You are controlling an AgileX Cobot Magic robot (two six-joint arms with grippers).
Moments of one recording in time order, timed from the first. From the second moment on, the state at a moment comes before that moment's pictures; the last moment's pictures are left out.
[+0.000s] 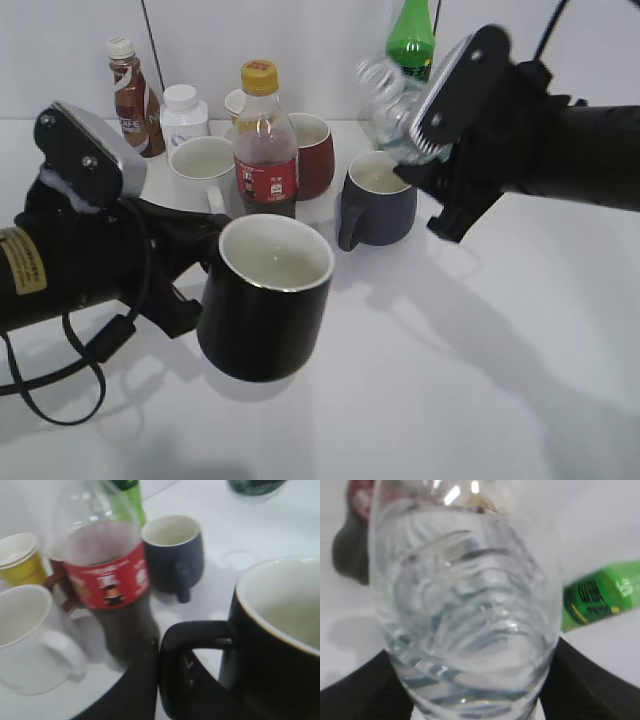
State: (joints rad) left arm -0.61 1.43 -0.44 0.25 -0.50 -0.03; right arm 0.51 1.53 -0.74 -0.23 -0.26 -0.46
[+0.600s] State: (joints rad) left arm -0.64 1.48 -0.54 0.24 -0.49 -0.03; right arm 0.57 1.53 -0.74 -0.23 -0.25 -0.89
